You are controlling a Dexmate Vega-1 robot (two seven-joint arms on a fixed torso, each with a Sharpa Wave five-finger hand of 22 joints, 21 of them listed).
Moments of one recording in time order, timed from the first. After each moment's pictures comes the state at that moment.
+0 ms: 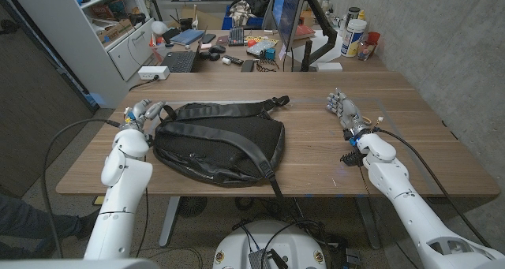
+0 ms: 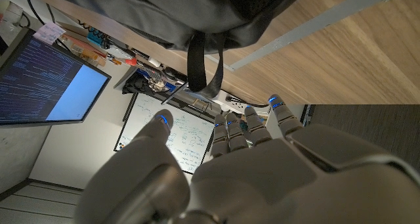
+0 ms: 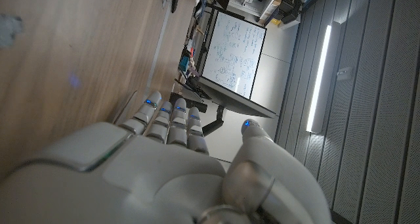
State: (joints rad) left arm 1.16 0.17 -0.20 -1.95 0.67 0.53 -0.11; left_hand 0.38 -0.05 0.60 0.00 0.19 0.13 -0.01 0.21 0.19 0.09 -0.06 0.21 0.20 0.08 0.05 0.20 0.19 0.02 0.20 0.30 0.18; right arm -0.93 -0.30 -0.07 -1.30 0.39 0.19 0.19; right_hand 0.28 0.06 0.29 0.04 0.18 0.21 0.08 0.20 0.19 0.23 0.11 0.22 0.18 0.12 0.05 0.21 0.19 -0.01 -0.01 0.56 0.17
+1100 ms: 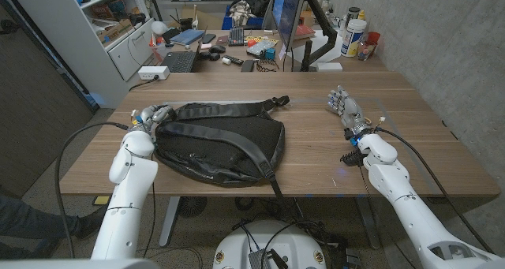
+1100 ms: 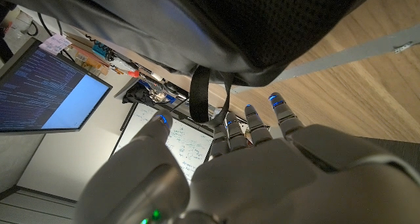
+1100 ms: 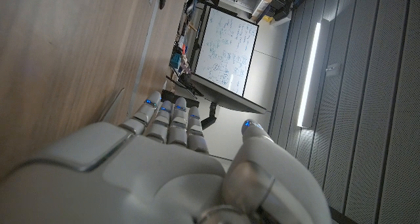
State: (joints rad) left arm 1.12 0.16 -0.18 -1.89 0.65 0.55 -0.15; left_hand 0.38 -0.05 0.60 0.00 0.19 0.13 -0.02 0.21 0.19 0.09 -0.06 0.21 0.20 0.10 0.06 0.20 0.19 0.04 0.21 0.30 0.18; right arm -0.95 -0.29 -0.05 -1.33 0.40 0.22 0.19; right_hand 0.28 0.06 0.29 0.04 0.18 0.21 0.08 0.20 0.19 0.24 0.11 0.22 0.18 0.13 0.06 0.21 0.19 0.00 0.00 0.54 0.17
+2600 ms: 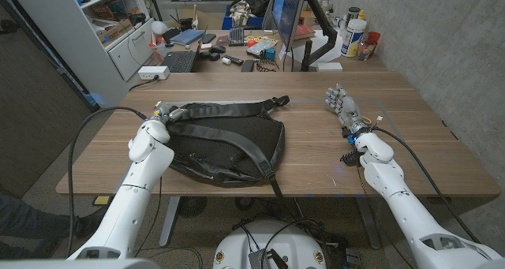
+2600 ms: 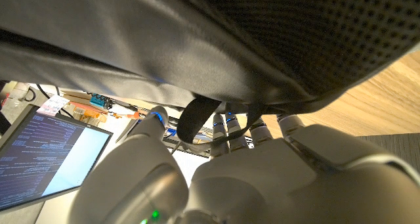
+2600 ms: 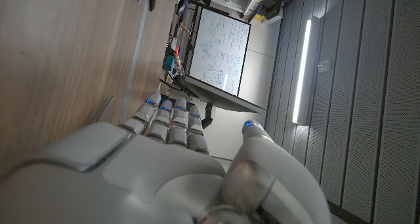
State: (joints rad) left arm 1.00 0.29 0.02 -1.79 0.77 0.72 -0.24; left_hand 0.41 -0.08 0.59 -0.03 0.19 0.15 -0.03 0.21 0.19 0.11 -0.02 0.22 0.20 0.14 0.08 0.21 0.19 0.12 0.21 0.31 0.18; right arm -0.90 -0.26 -0.06 -1.24 0.42 0.28 0.24; right_hand 0.28 0.06 0.28 0.03 0.18 0.22 0.07 0.20 0.19 0.25 0.10 0.22 0.18 0.14 0.06 0.20 0.19 0.01 0.00 0.52 0.17
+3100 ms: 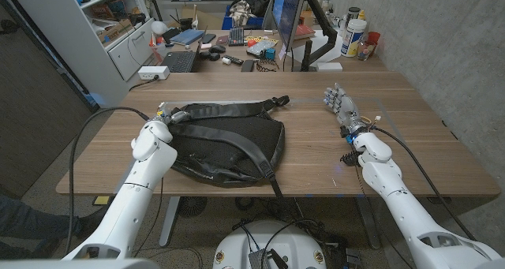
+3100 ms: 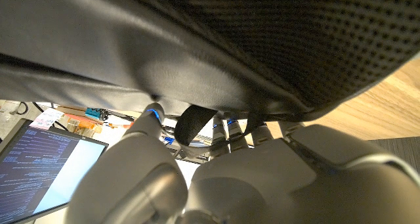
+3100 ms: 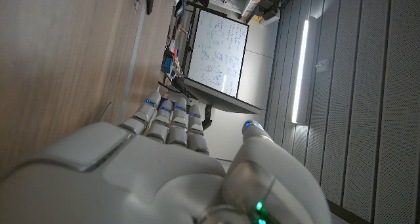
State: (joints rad) left arm 0.98 0.31 0.07 -1.79 0.78 0.77 -0.26; left_hand 0.44 -0.11 0.58 -0.06 0.19 0.15 -0.03 0.21 0.19 0.09 0.00 0.21 0.20 0.15 0.10 0.21 0.19 0.18 0.21 0.32 0.19; right arm -0.89 -0.25 -0.06 -1.22 0.43 0.29 0.25; right_hand 0.28 0.07 0.28 0.03 0.18 0.23 0.07 0.20 0.19 0.25 0.10 0.22 0.18 0.15 0.06 0.20 0.19 0.01 0.01 0.51 0.17
